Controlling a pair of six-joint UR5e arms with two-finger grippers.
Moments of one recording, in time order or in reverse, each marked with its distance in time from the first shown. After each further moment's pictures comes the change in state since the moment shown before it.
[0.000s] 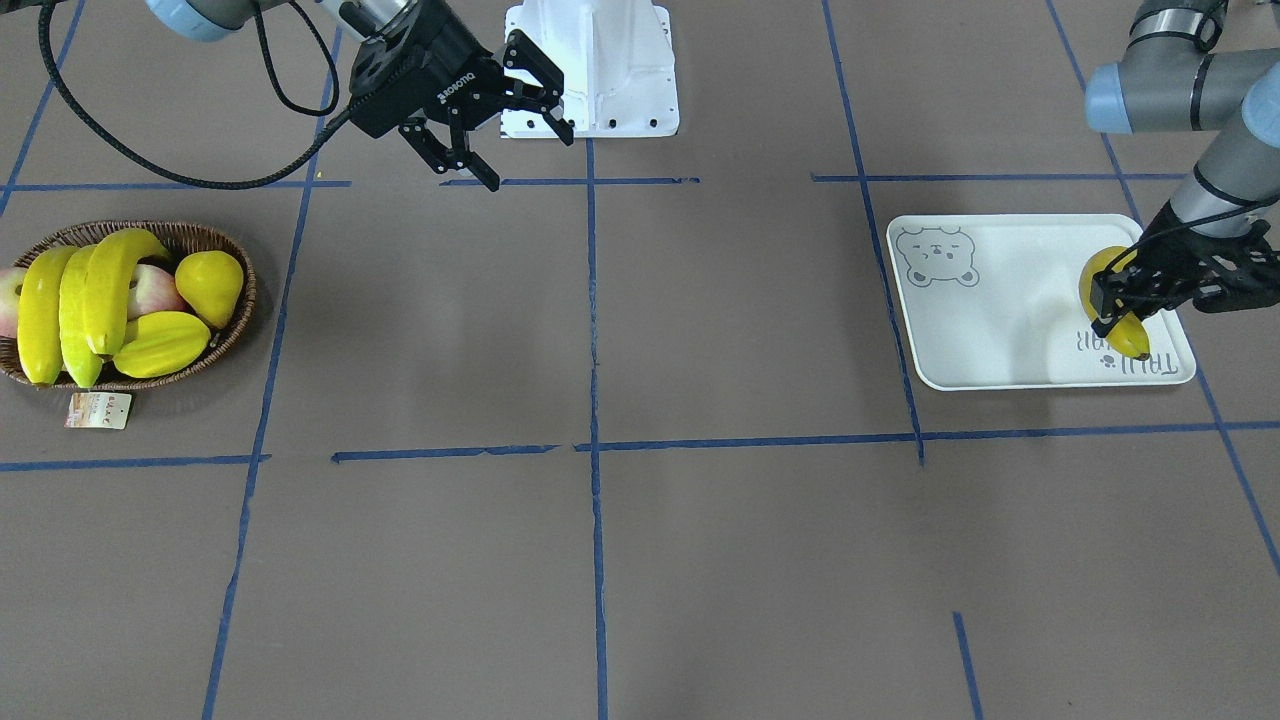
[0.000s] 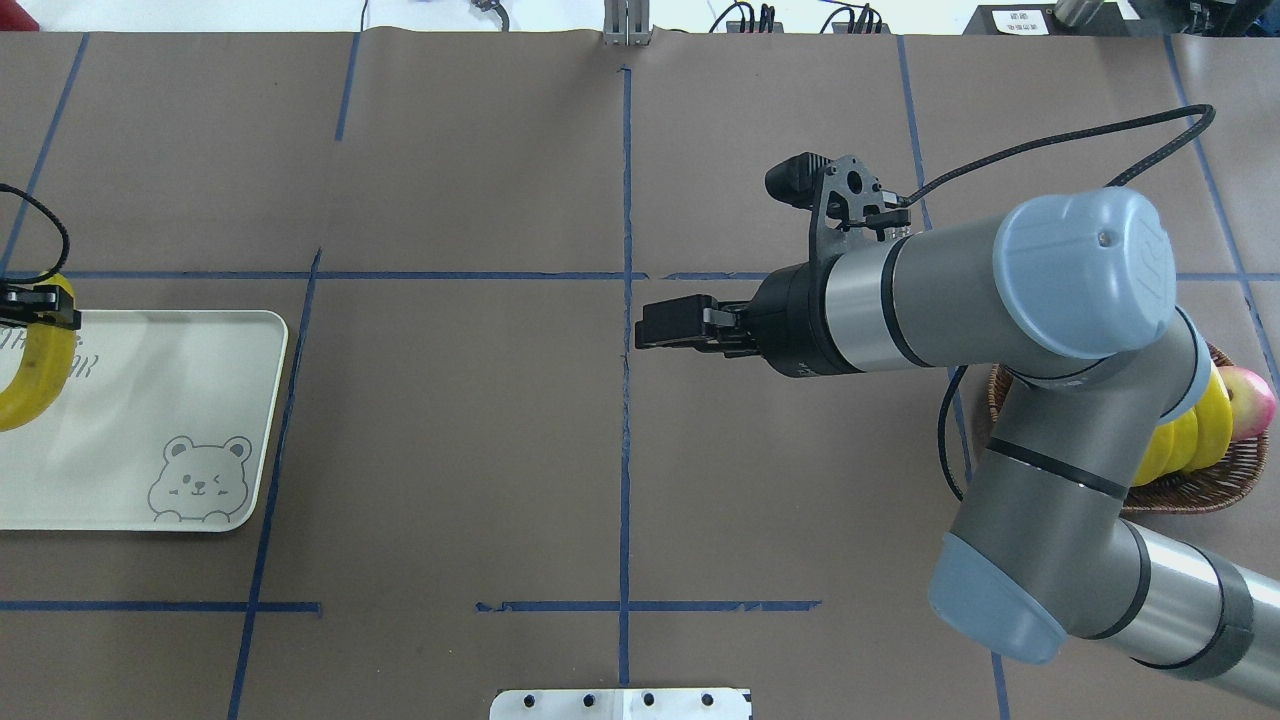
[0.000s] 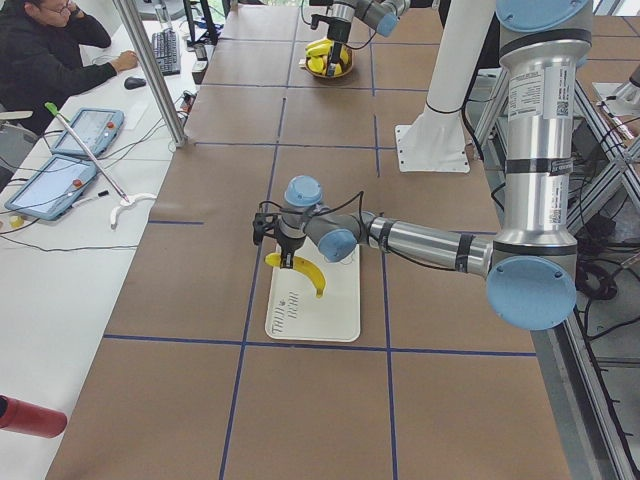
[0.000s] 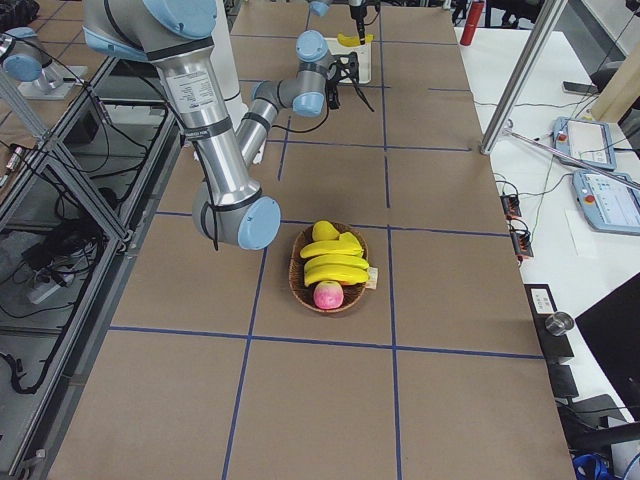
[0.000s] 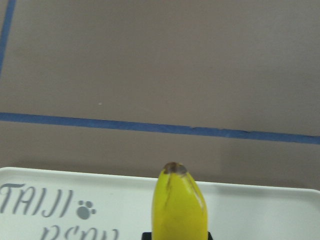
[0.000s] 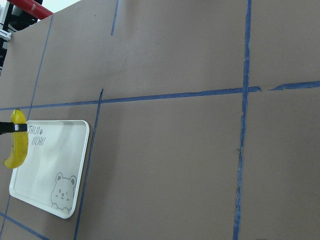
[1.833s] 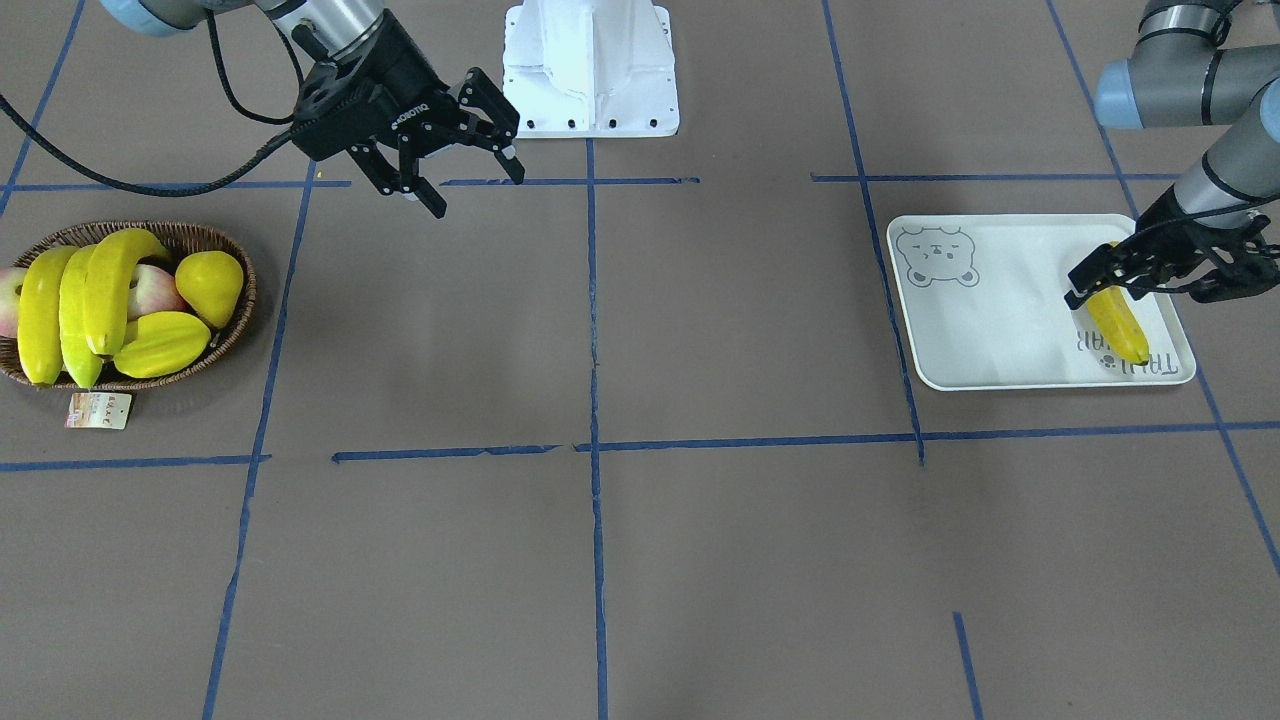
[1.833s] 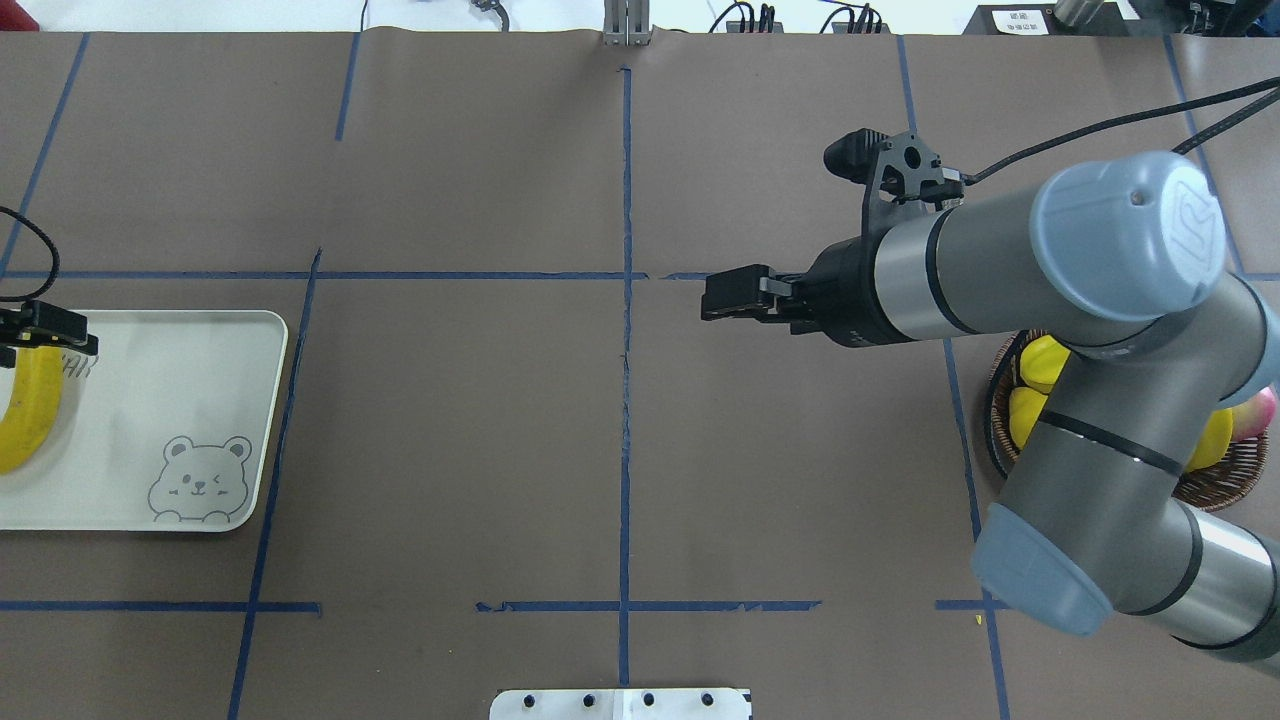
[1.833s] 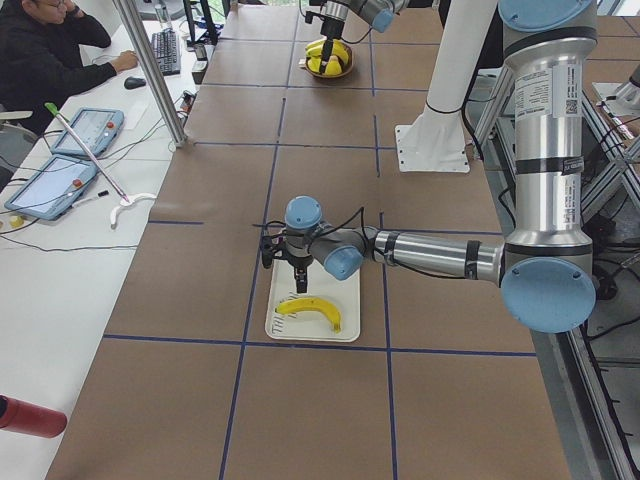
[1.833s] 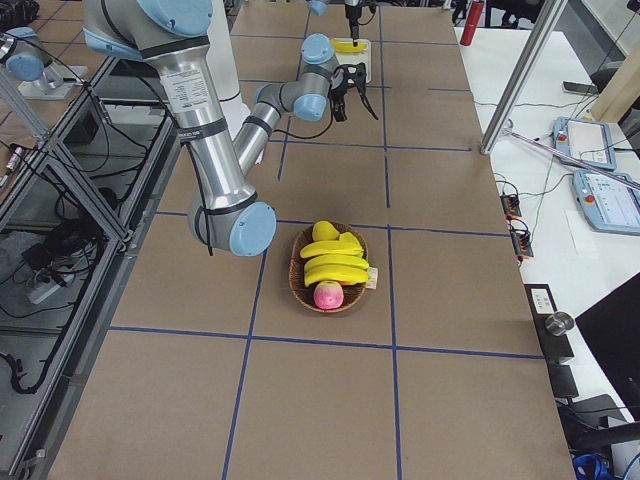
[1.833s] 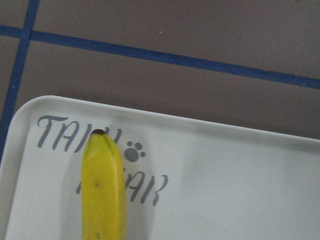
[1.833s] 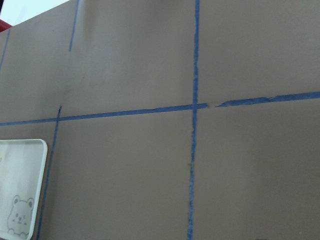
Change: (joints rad) left arm -0.006 0.004 -0.036 0.032 -0.148 -0.050; right arm 0.078 -0.056 0.042 -0.169 0.005 -0.034
